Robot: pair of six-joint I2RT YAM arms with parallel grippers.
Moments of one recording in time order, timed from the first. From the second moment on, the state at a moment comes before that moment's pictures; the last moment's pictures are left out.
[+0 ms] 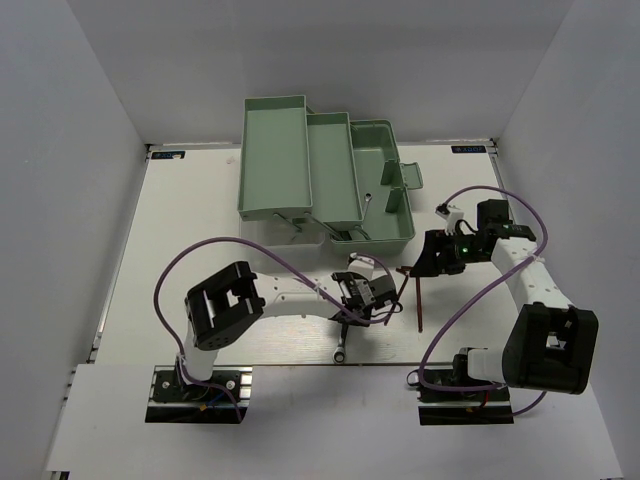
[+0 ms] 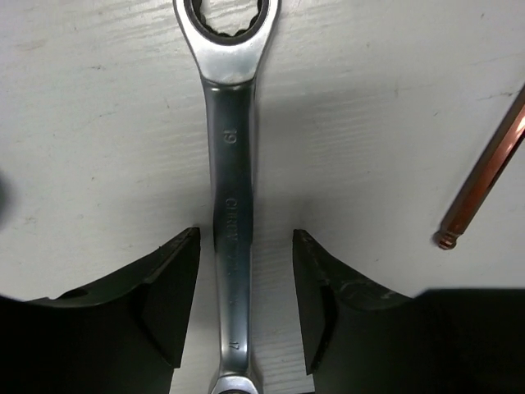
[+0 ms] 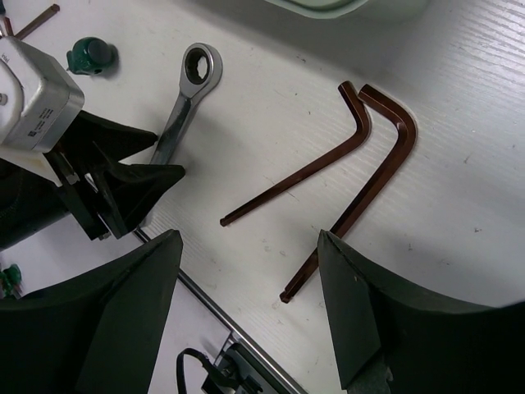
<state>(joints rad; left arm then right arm) -1.24 1.94 1.30 -0.65 -0.43 -0.97 -0.06 1.30 0.89 -0.83 -0.77 -0.27</state>
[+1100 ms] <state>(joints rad) -1.22 1.89 1.33 -0.72 -0.42 -0.83 -0.14 1.29 0.89 -0.85 -0.83 -0.28</state>
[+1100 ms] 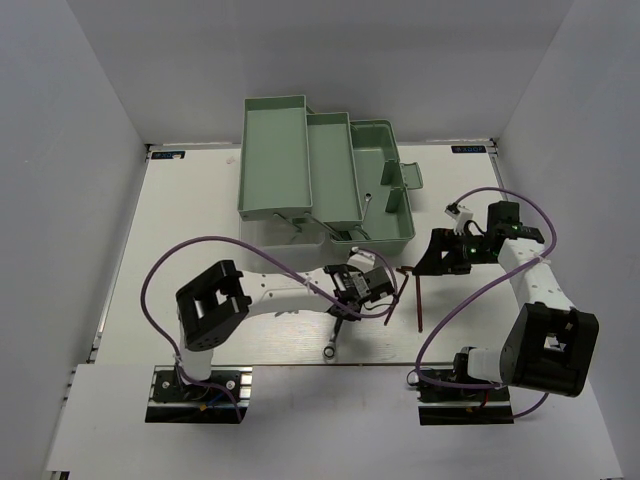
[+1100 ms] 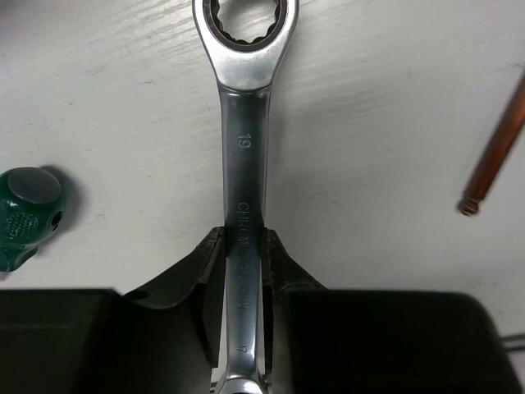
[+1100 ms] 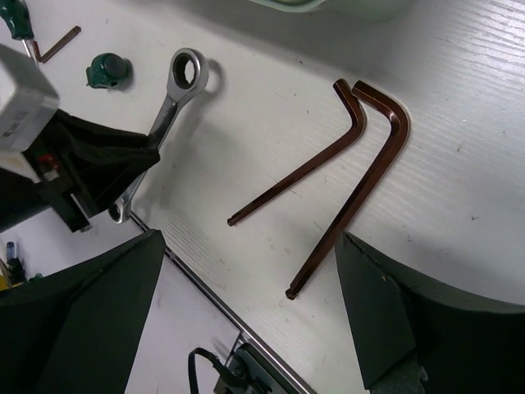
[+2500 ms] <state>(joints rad) -0.87 2.31 2.24 -0.59 -0.40 -0.49 -0.22 1.23 0.83 -0.84 -0.79 -0.28</state>
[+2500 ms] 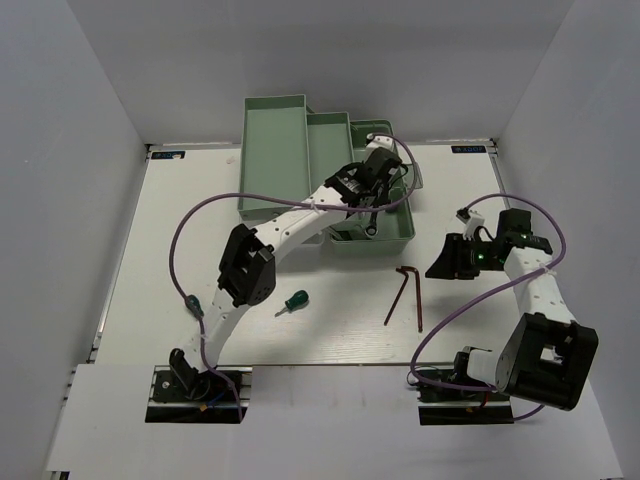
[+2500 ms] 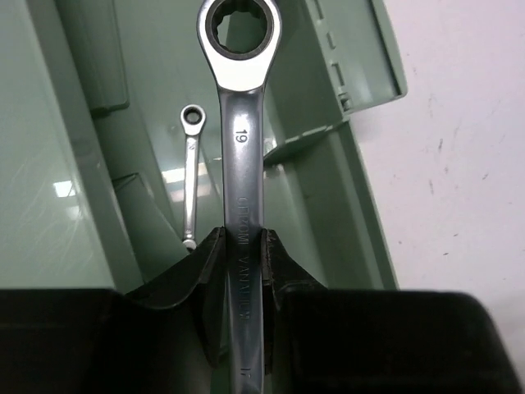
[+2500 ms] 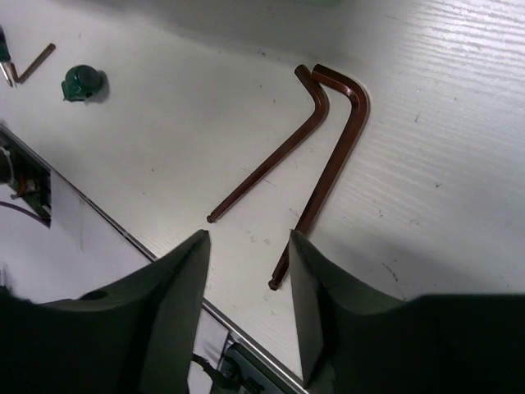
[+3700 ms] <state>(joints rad) -0.92 1.35 1.21 -0.48 -0.13 -0.37 0.16 1.53 0.83 -0.66 -0.23 -0.10</state>
